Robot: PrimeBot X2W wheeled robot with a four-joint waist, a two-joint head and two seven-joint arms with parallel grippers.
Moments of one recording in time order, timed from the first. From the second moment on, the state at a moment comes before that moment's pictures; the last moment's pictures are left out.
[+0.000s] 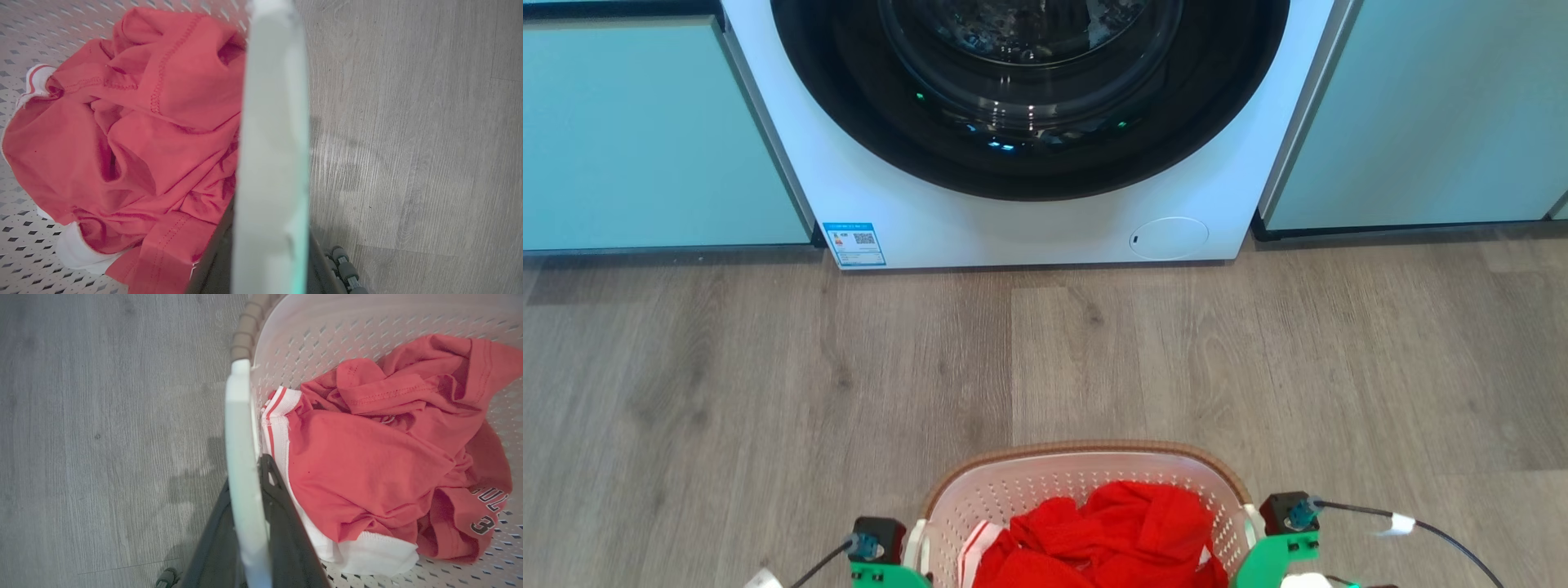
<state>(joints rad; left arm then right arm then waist) -0.34 0.02 -1.05 1.24 -0.95 -0.03 -0.21 -0.38 -0.04 0.85 1.24 0.85 0.13 -0.01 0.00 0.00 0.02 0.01</state>
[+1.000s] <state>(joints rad) -0.48 0.02 -1.07 1.25 -0.99 -0.03 -0.23 -0.54 -0.04 0.89 1.26 0.89 0.13 -0.06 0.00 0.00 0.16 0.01</state>
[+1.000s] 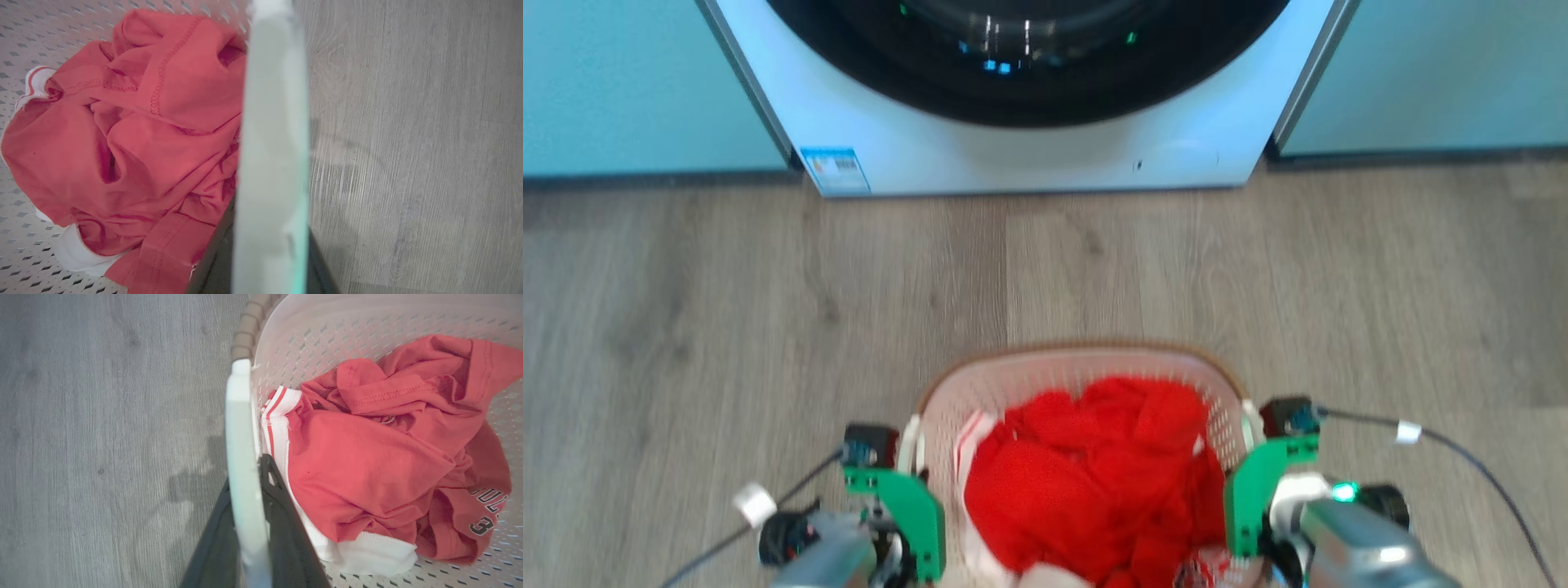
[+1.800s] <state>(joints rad) -0.94 0.03 -1.05 1.26 -0.92 -0.02 -0.25 -0.98 -0.05 0.75 1.30 0.75 0.13 -0.11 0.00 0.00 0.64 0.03</state>
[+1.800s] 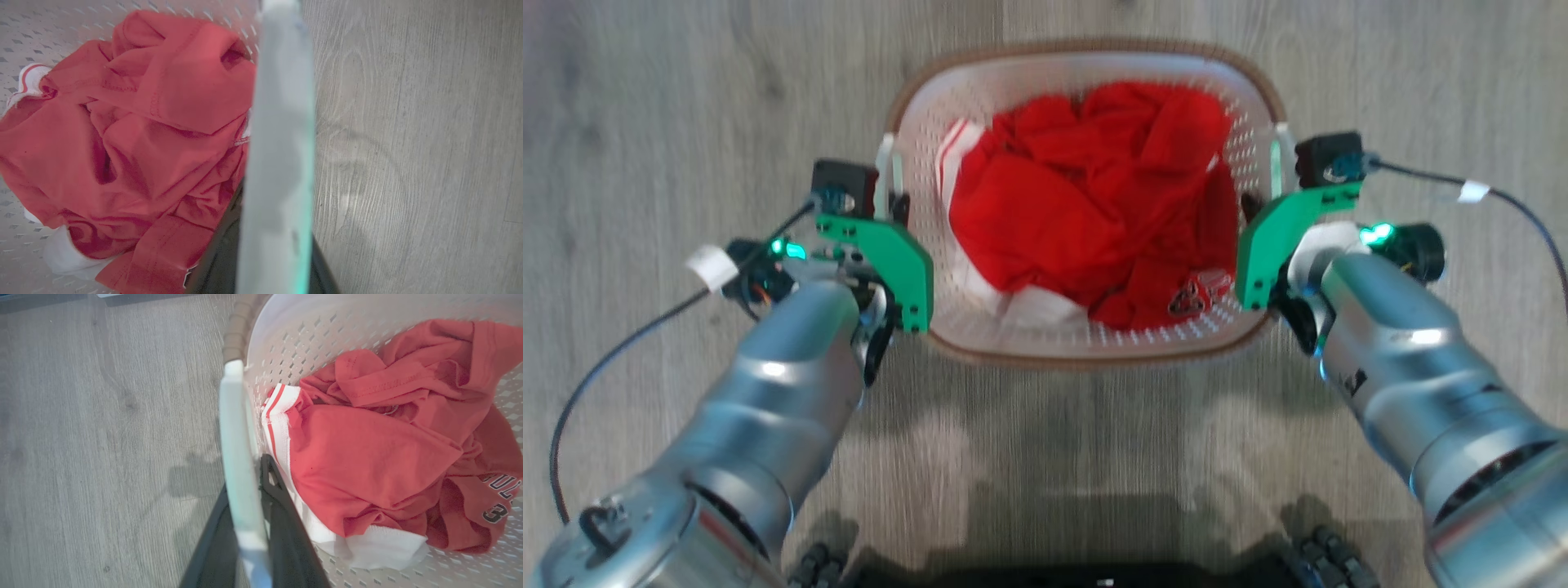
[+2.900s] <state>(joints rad) -1.05 0.02 -0.96 1.22 -0.80 0.00 -0.25 -1.07 -0.06 0.42 1.29 0.41 0.13 -0.12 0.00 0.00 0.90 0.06</state>
